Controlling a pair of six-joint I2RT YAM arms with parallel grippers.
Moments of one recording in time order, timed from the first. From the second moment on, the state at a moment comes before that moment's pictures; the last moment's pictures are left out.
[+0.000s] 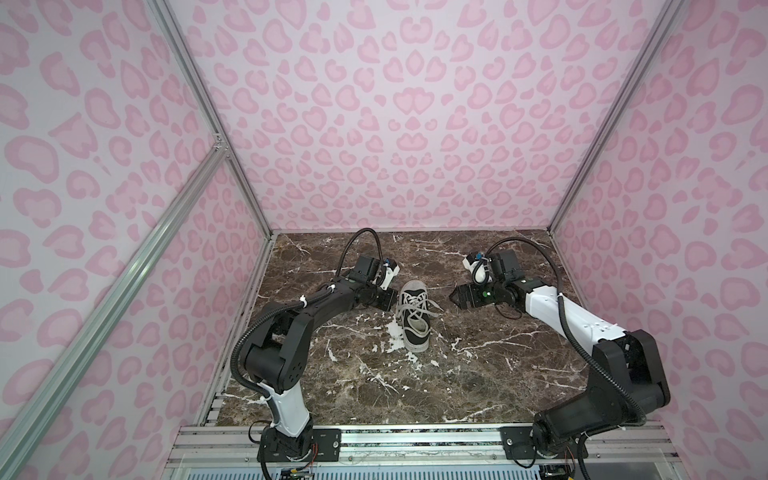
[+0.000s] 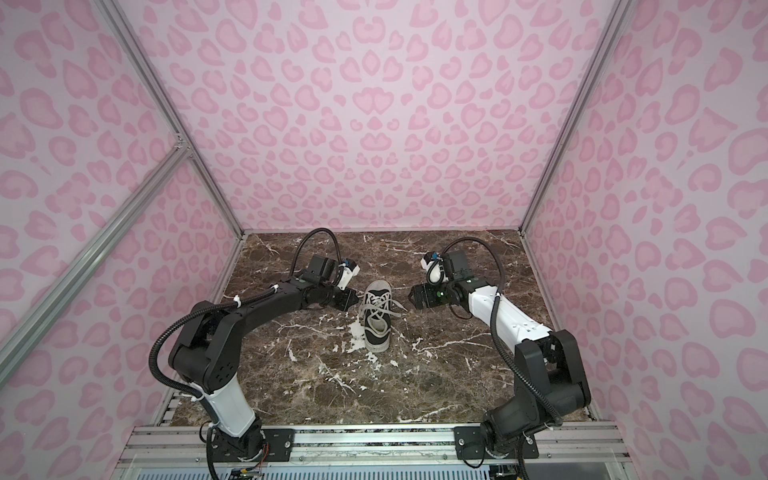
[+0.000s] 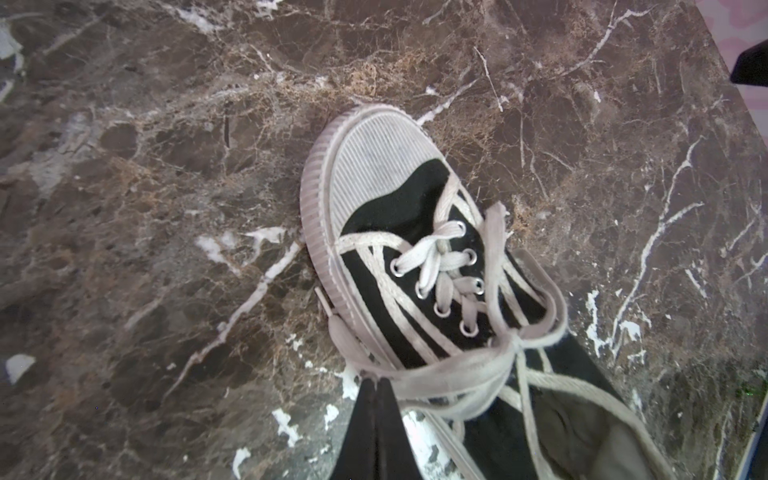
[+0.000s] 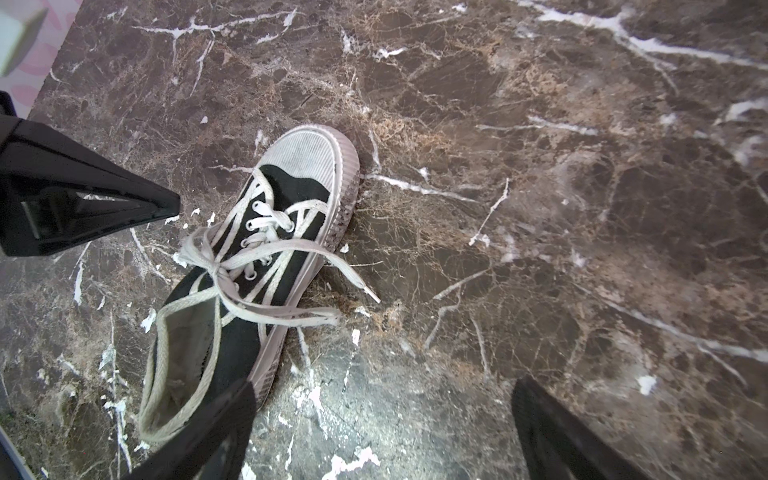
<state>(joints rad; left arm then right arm) -0.45 1.81 1.18 -0.33 0.37 -0.04 0.29 1.53 1.06 -0.47 -0.32 0.06</state>
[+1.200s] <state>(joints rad) -0.46 1.90 1.14 -0.29 0.46 -0.02 0.27 1.53 1.07 -0.49 -0.33 0.05</state>
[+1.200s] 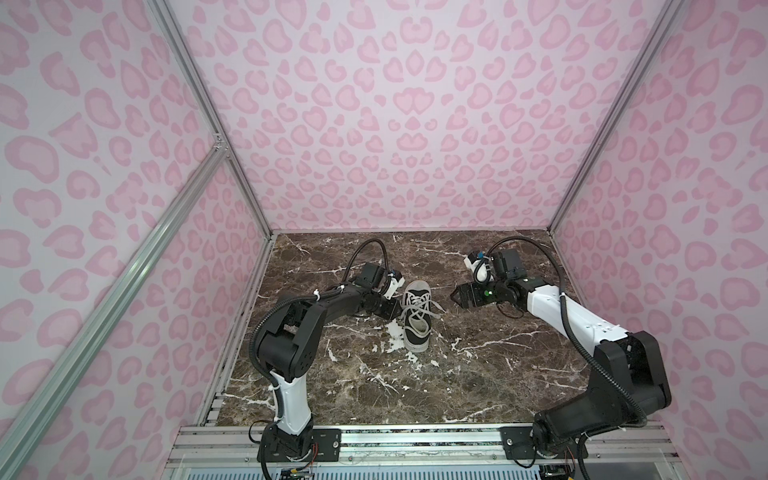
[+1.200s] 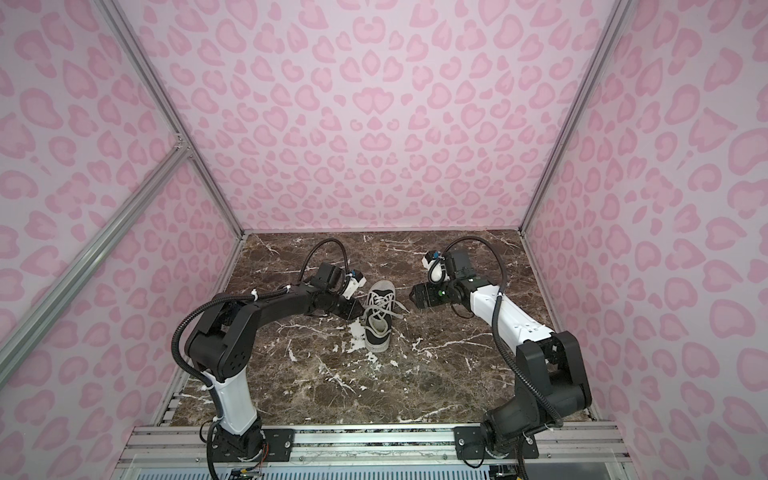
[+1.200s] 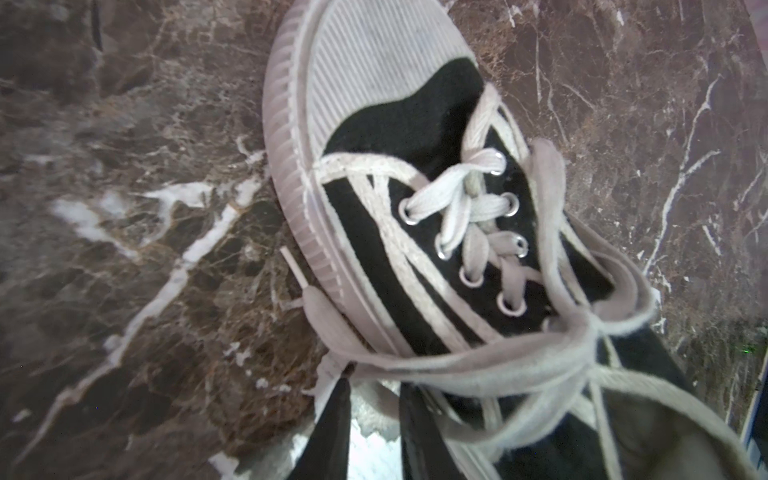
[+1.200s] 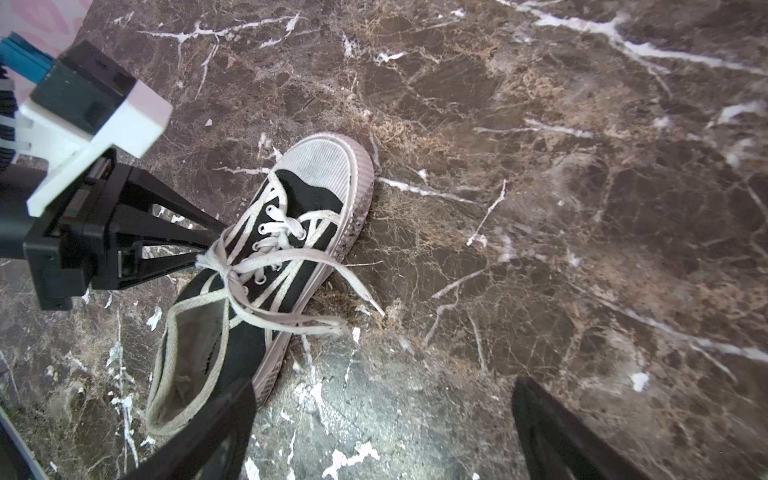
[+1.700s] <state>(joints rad) -0.47 1.82 1.12 -0.25 0.40 -0.04 0.27 1.53 1.07 -0.49 -0.34 0.04</state>
